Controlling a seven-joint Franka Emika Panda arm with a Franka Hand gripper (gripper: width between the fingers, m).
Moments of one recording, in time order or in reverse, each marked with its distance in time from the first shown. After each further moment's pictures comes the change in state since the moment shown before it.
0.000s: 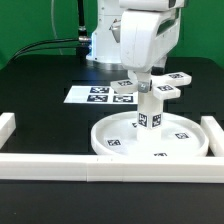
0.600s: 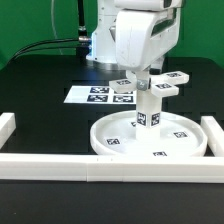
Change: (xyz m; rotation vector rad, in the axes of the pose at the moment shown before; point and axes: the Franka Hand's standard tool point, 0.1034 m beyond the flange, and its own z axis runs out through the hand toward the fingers) arm -0.002 0.001 0.000 0.000 0.000 0.035
